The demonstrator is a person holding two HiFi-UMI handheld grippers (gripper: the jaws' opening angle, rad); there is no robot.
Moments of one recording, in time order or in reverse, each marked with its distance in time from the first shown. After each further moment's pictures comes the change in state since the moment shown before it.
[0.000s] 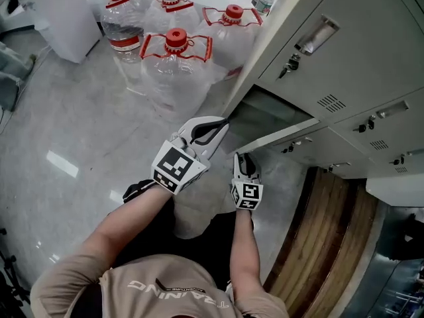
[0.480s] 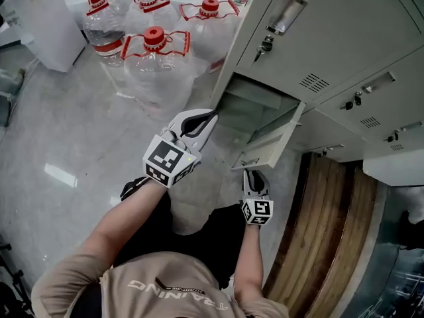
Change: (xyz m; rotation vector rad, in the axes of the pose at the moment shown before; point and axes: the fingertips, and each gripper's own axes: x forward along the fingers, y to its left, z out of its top) left arm 0.014 -0.016 0.001 -0.031 -0.006 -0.013; right arm -0.110 -0.041 -0.039 0.061 0.033 -0.060
